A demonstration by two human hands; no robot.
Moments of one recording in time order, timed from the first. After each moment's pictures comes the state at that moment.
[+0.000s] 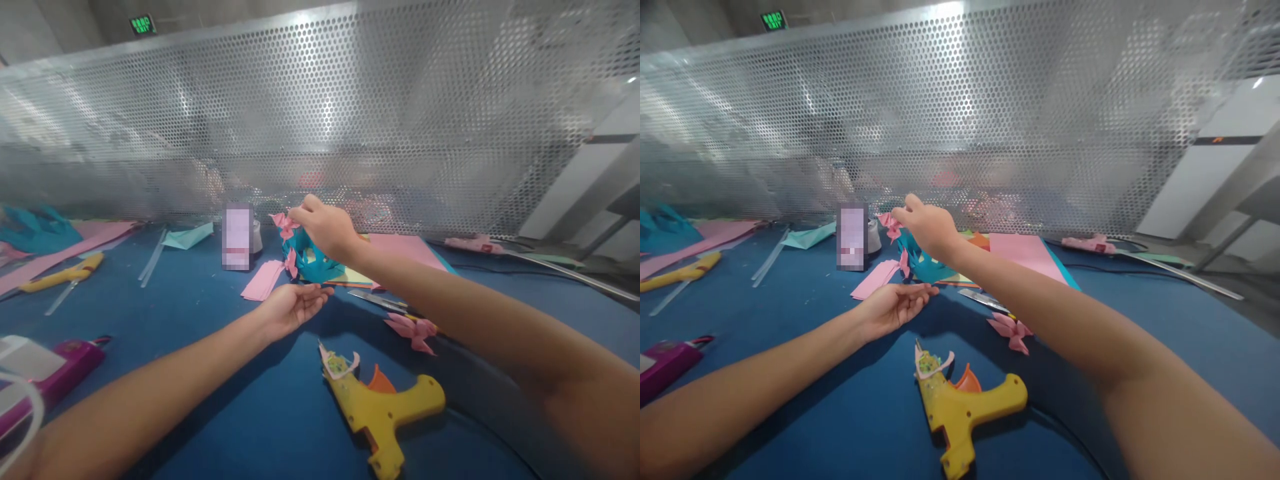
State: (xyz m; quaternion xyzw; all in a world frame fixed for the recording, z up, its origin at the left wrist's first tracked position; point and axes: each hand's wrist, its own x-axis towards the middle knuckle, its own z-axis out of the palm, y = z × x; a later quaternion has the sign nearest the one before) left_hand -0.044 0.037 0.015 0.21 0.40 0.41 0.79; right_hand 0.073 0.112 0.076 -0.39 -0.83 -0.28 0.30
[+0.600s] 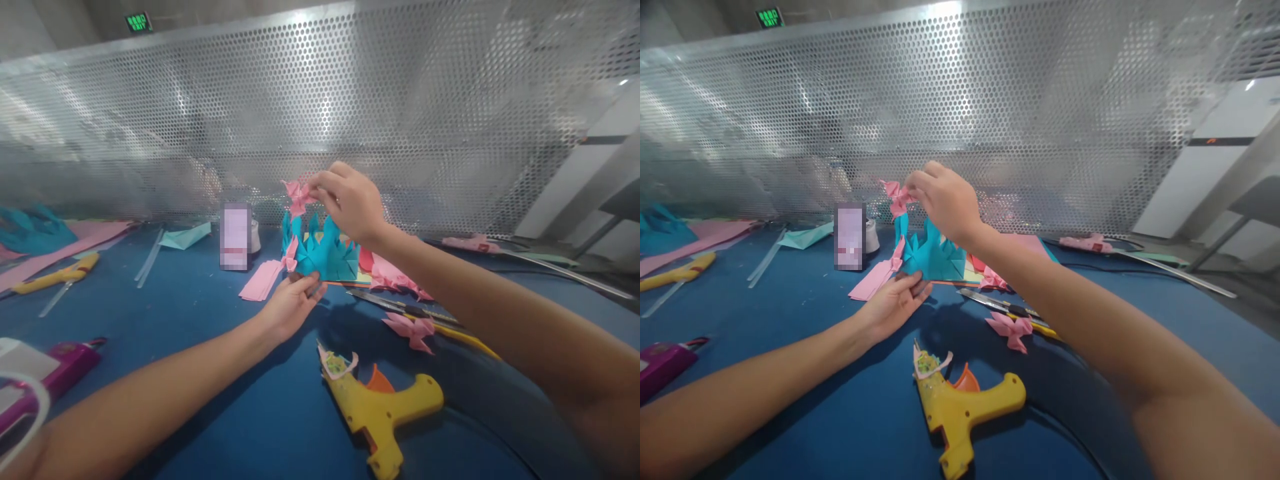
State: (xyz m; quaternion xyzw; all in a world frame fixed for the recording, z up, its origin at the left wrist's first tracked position) left_hand -0.033 0.036 0.003 0.26 0.29 0.57 0.73; right_hand 0.101 0.103 0.116 -0.35 -0.80 -0.24 0.42
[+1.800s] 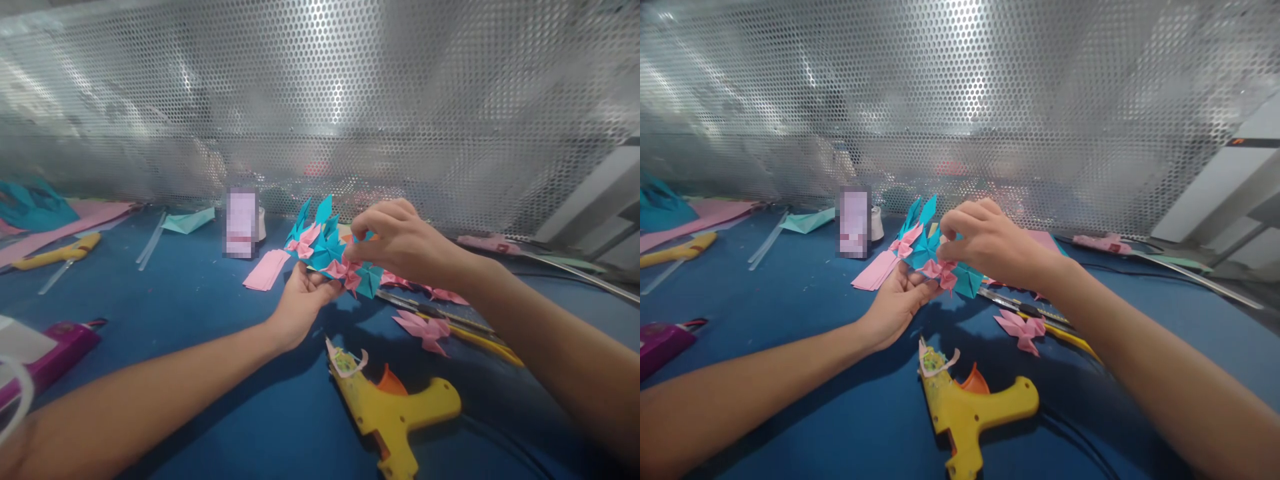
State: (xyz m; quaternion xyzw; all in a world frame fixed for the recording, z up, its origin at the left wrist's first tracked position) left_hand -0.028 0.018 0.000 0.41 0.26 0.59 0.65; right_hand 0.148 0.061 0.084 -0.18 -0.92 -0.29 0.21
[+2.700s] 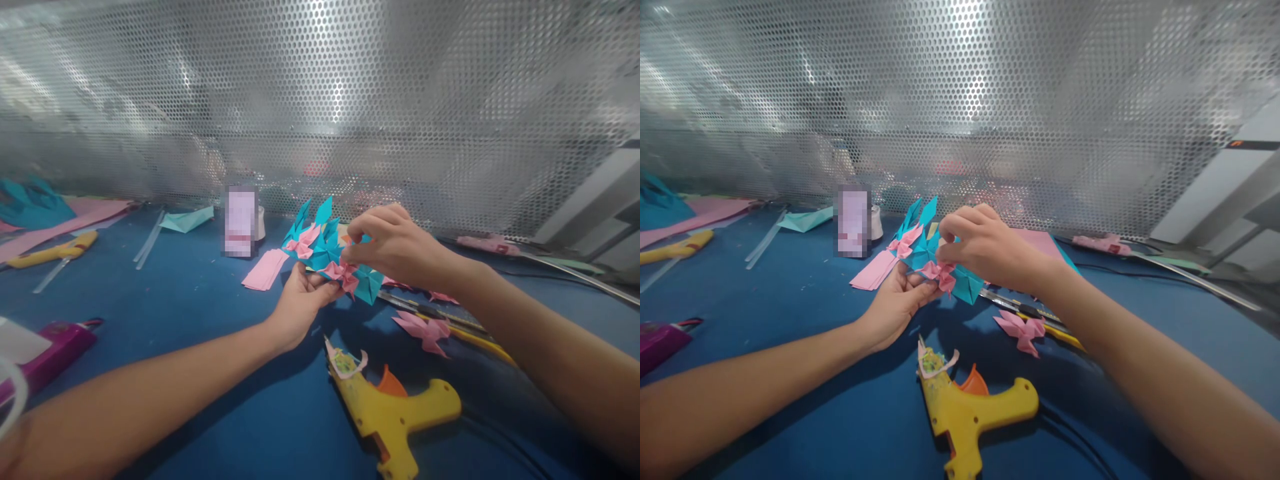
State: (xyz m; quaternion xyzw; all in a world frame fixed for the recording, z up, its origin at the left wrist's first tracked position) left_hand -0.030 0.019 -0.004 0.41 0.25 0.58 0.66; right_hand 0.146 0.067 0.074 -0.18 -0.92 -0.29 0.21
